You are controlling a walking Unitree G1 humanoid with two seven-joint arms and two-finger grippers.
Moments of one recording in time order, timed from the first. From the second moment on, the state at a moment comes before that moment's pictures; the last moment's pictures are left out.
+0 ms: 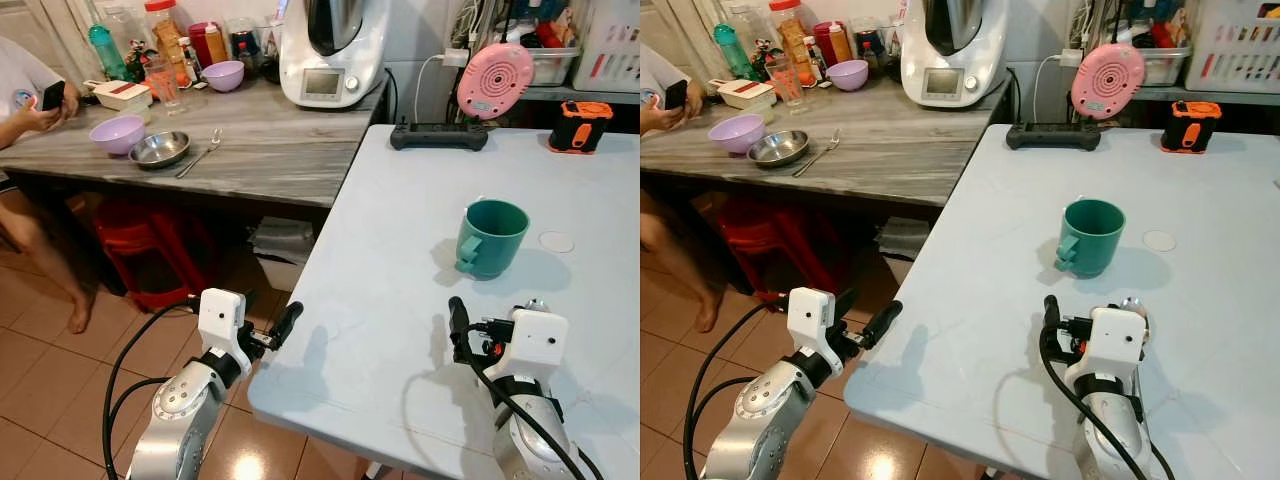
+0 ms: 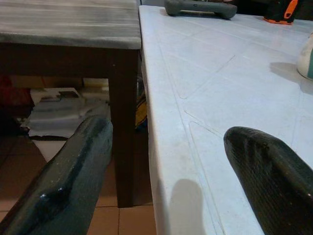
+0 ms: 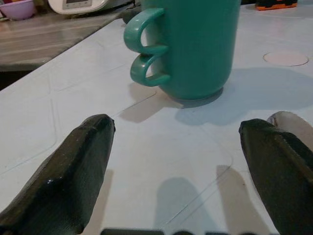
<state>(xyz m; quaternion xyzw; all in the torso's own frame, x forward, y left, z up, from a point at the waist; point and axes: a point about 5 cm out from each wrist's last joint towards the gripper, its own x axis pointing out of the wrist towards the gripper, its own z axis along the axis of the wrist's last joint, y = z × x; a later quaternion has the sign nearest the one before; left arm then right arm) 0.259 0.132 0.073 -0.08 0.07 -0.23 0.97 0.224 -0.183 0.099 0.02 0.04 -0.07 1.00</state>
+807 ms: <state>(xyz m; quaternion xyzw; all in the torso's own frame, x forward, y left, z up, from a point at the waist) 0.263 0.131 0.073 -0.08 0.07 -0.19 0.97 0.229 -0.185 0.104 0.01 0.03 -0.07 1.00</state>
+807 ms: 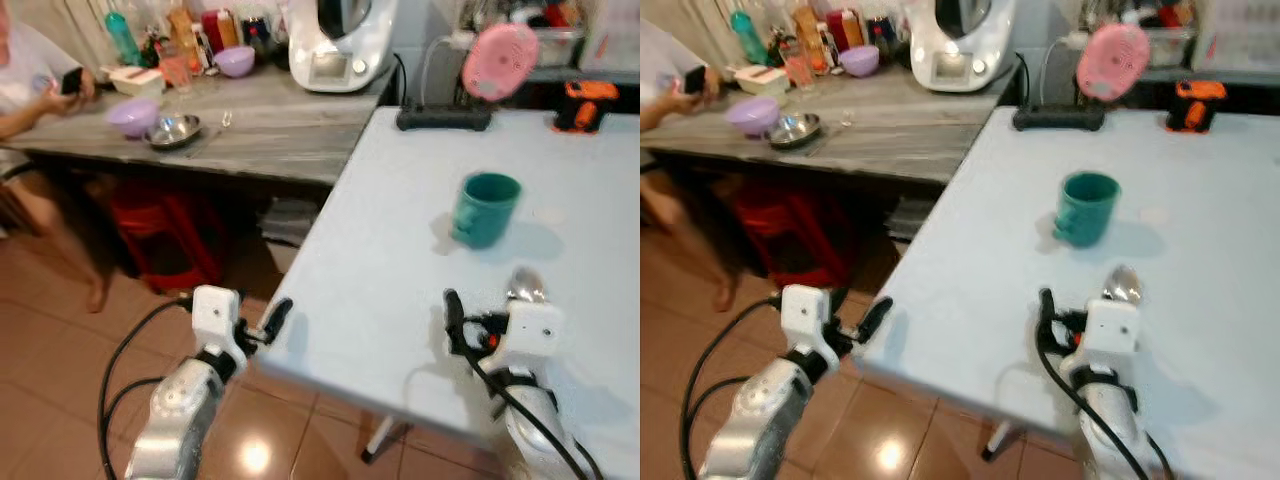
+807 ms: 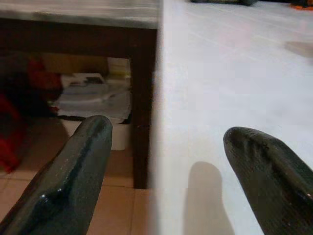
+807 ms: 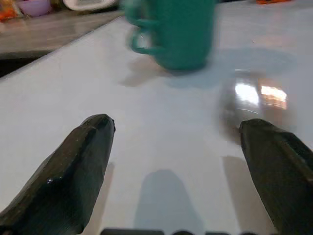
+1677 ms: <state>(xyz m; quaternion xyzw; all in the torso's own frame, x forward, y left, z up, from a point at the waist) 0.264 0.123 0.076 -0.09 0.06 -0.21 0.97 0.233 -0.188 0.110 0.01 0.02 -0.08 1.00</state>
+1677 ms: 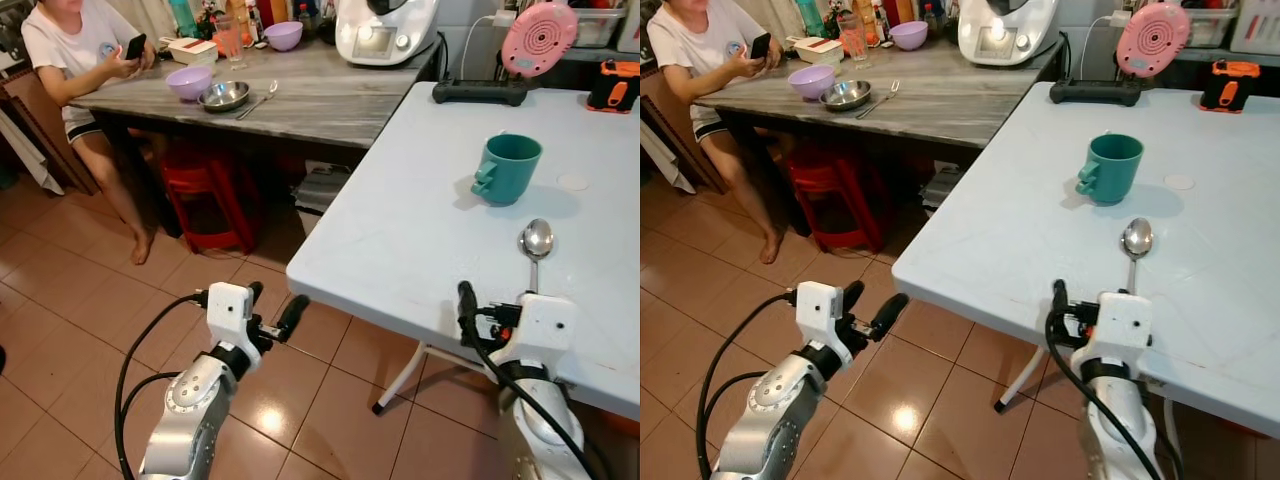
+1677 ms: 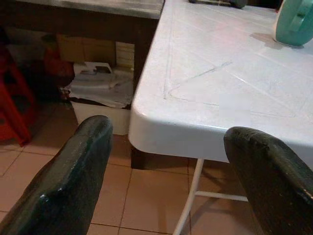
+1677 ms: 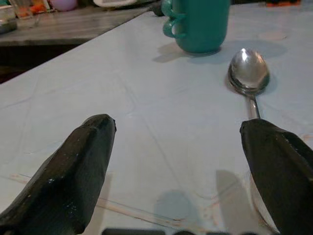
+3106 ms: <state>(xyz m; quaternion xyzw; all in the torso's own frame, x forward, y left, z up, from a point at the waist) 0.270 0.118 0.086 -0.11 0.03 -0.23 0.97 0.243 -0.185 0.120 -0.02 0.00 -0.07 1.00</state>
